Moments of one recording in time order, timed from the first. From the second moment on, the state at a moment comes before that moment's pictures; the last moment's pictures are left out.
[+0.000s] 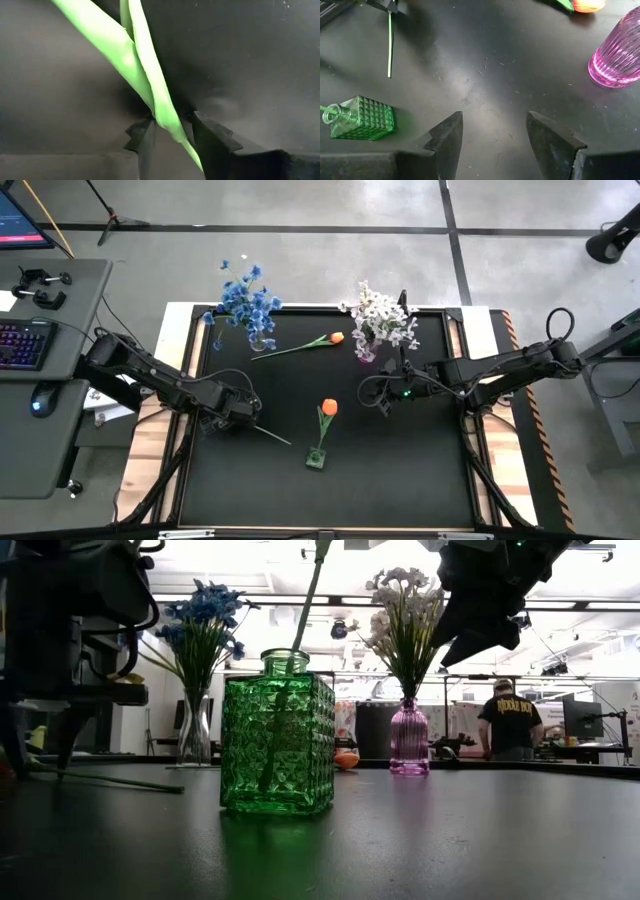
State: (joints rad) left arm -0.28 1.36 0.57 -0.79 -0.09 -2.42; right arm 0.13 1.19 0.86 -0.53 0.28 0.70
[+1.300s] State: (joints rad) left arm -0.62 1.33 1.02 0.03 -1.18 -0.52; right arm 0.13 1.19 0.86 -0.49 0.28 0.70
